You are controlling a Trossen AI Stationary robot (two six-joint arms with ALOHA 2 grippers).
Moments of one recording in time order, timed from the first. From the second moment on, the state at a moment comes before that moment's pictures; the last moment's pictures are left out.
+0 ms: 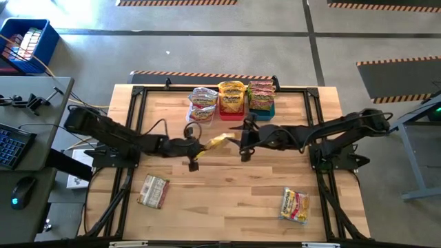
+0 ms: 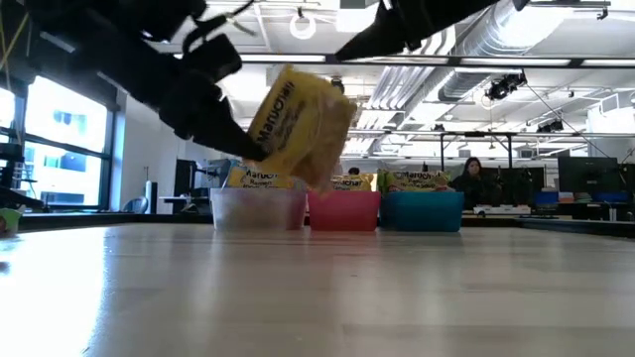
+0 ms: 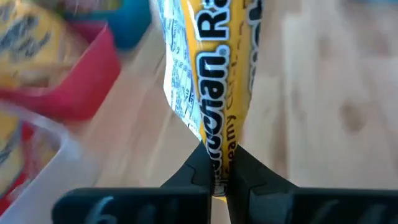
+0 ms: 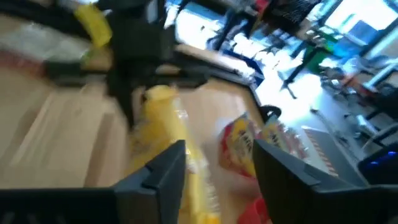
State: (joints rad) left arm -0.14 1.41 0.53 0.31 -0.36 -0.07; right arm 0.11 1.39 0.90 0.15 0.39 -0.32
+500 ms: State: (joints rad) left arm 0.00 1.53 0.95 -0.39 -0.20 0.03; right arm 0.00 1.41 0.93 -0.01 0.13 -0.27
